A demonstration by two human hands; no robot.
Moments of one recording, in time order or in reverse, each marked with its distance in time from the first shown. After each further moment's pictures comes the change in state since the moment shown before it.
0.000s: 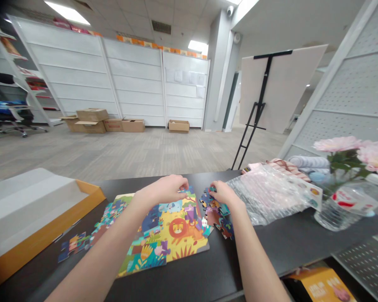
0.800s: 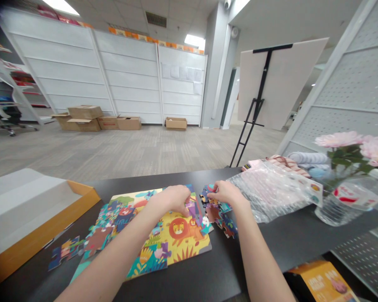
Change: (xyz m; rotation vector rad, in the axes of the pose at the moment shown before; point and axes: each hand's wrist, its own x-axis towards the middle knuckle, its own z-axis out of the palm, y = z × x) left_hand 0.023 0.009 0.034 0.052 -0.261 -0.029; right_hand -0.017 -0.020 -0.027 -0.036 -0.134 0.146
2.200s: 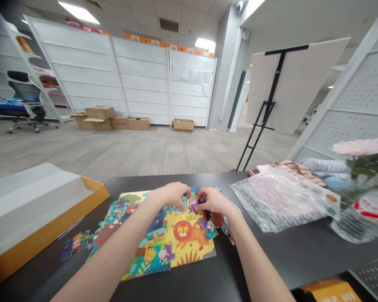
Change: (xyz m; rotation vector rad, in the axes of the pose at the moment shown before) left_hand 0.004 -0.038 0.004 -0.057 0.021 -0.005; right_hand 0.001 -0.052 0.018 0.417 -0.096 -0.306
